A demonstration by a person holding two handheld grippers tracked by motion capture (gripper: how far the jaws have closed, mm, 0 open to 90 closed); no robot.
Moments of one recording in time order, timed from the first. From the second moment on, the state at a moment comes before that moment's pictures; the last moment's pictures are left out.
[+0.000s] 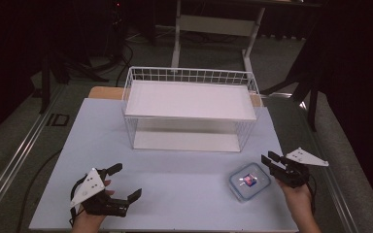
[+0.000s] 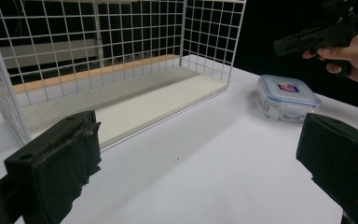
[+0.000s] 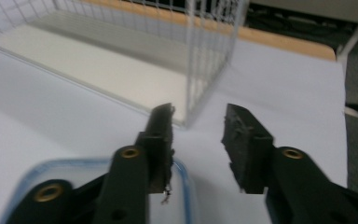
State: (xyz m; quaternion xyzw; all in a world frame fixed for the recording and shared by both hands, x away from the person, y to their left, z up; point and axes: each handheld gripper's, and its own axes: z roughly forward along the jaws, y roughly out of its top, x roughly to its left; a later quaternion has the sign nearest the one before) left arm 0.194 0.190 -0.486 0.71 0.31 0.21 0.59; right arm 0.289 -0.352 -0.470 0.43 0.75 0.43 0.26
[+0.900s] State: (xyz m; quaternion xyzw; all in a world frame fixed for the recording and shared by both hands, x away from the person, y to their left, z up) left arm 0.195 0.188 -0.486 0.72 0.31 0.21 0.59; right arm 0.263 -0.372 -0.528 0.45 0.81 0.34 0.17
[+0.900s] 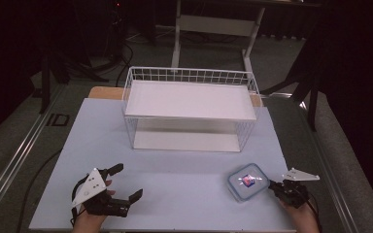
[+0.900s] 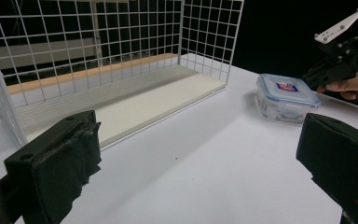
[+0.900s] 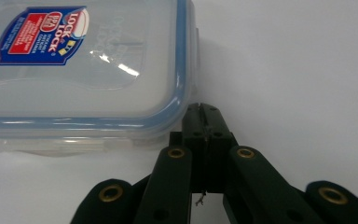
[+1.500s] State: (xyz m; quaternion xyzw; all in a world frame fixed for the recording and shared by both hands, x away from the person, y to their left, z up) left arm 0.195 0.186 -0.487 0.72 0.31 0.21 0.59; right arm 0.258 -0.306 -0.526 0.38 0.84 0.37 0.08
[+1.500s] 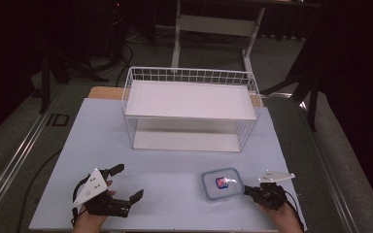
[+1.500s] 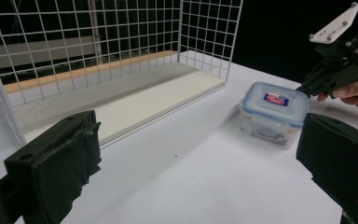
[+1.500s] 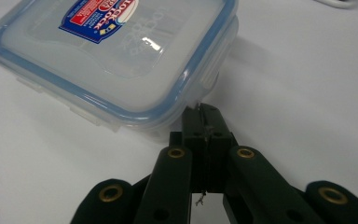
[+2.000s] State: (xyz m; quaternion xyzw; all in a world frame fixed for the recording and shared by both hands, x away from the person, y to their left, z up) left arm 0.195 0.186 -0.487 0.72 0.31 0.21 0.59; right arm 0.263 -0.245 -0.525 0.31 0.87 0.37 0.06
